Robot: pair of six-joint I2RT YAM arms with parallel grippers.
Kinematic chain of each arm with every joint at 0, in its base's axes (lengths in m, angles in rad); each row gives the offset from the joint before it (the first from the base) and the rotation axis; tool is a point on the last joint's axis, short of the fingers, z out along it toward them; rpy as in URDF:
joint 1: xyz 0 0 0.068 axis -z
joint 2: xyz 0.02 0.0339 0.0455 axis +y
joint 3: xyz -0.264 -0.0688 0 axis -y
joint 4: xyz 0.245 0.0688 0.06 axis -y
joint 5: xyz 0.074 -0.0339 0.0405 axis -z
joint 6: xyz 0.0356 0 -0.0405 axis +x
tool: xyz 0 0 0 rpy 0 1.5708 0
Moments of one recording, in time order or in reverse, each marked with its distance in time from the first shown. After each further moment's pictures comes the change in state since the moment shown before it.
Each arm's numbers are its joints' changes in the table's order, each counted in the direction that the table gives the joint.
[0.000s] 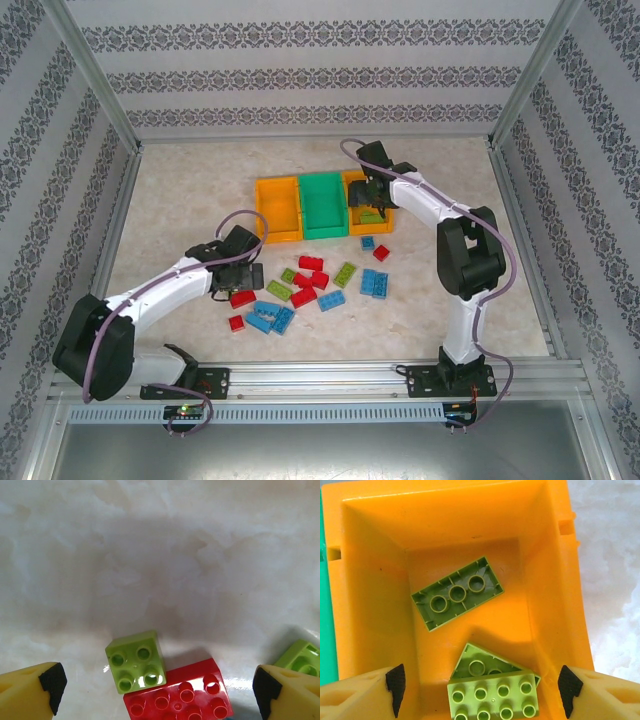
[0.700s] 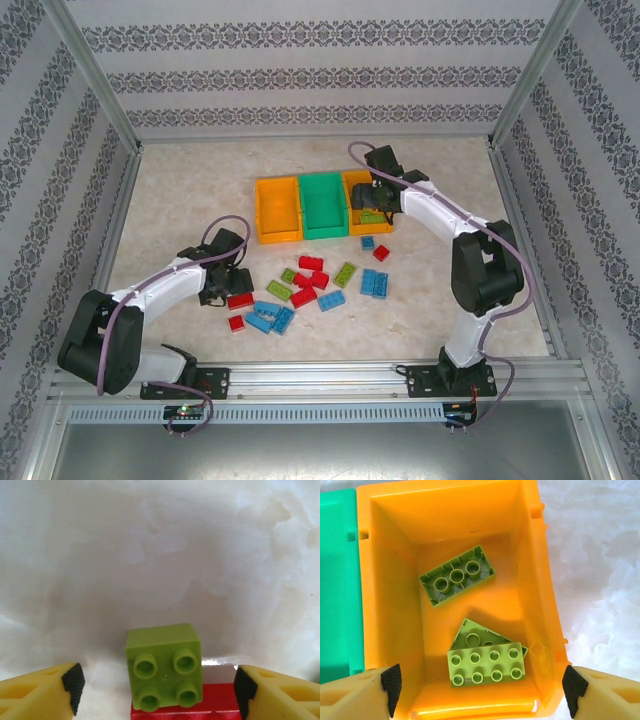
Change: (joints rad) left arm -0.137 0.045 -0.082 0.069 0.164 -0.069; right arm 0.000 -0.165 -0.154 0.057 -0.010 0.000
